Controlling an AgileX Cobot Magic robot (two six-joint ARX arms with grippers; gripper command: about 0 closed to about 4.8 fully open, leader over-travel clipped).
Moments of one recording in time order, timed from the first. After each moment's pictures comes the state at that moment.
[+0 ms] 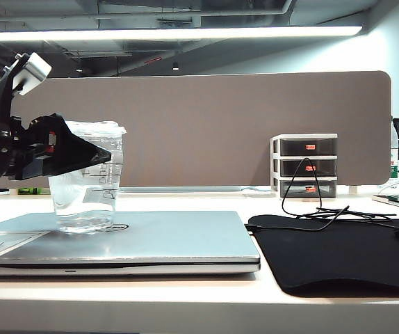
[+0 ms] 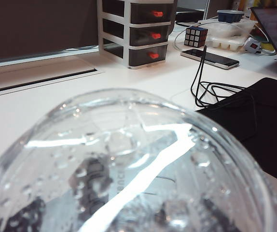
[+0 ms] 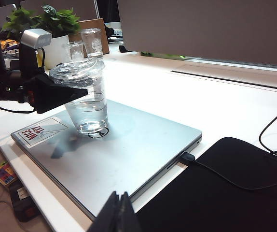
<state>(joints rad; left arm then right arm) -0.18 1.66 0.34 1.25 0.60 0.02 0.13 0.00 0.01 -0.01 -0.60 0.08</state>
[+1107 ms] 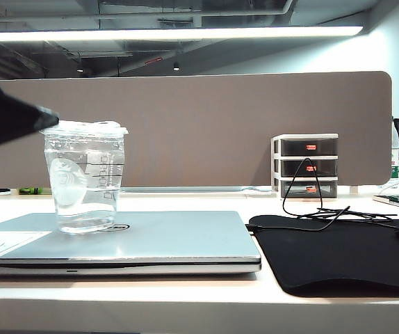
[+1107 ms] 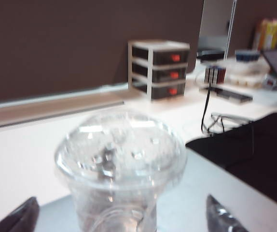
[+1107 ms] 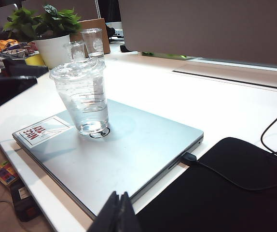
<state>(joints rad) -0.17 1.31 0.00 1.41 0.45 -0.03 0.13 0.00 0.01 -0.01 -0.61 0.08</state>
